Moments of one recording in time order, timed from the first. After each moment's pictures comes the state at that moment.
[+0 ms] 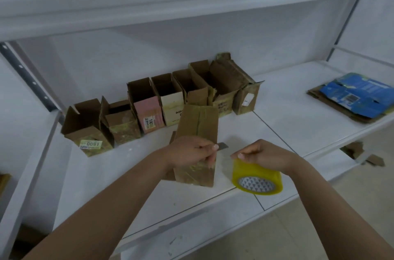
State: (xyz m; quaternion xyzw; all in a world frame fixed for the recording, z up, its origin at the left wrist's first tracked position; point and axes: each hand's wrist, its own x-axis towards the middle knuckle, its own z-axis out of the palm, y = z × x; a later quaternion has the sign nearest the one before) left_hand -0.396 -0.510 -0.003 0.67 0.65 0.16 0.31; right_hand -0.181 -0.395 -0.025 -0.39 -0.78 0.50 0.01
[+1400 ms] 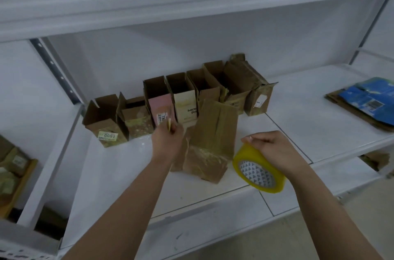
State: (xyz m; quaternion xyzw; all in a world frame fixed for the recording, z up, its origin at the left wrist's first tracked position) left_hand -0.411 -0.527 -0.027 0.29 0.81 0.51 0.09; right_hand -0.190 -0.412 -0.019 -0.44 -0.74 0.47 0.20
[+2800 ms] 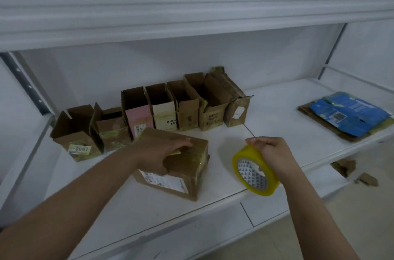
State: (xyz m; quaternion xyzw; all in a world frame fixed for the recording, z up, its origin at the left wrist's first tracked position) left_hand -0.432 -0.514 0.014 0.72 0.67 -0.05 0.15; right_hand -0.156 -0.378 -0.015 -0.52 -0.64 0.49 0.29
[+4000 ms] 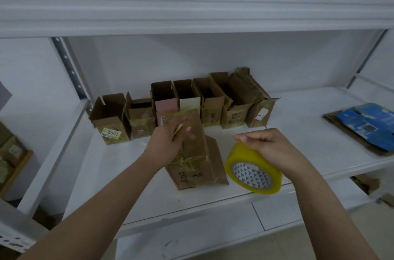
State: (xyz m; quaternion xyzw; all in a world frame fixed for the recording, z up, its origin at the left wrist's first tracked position) left_hand -0.418 -0.566 0.003 0.50 0.75 0.43 0.09; right_hand -0.200 -0.435 0.037 -0.36 -0.77 0.49 0.19
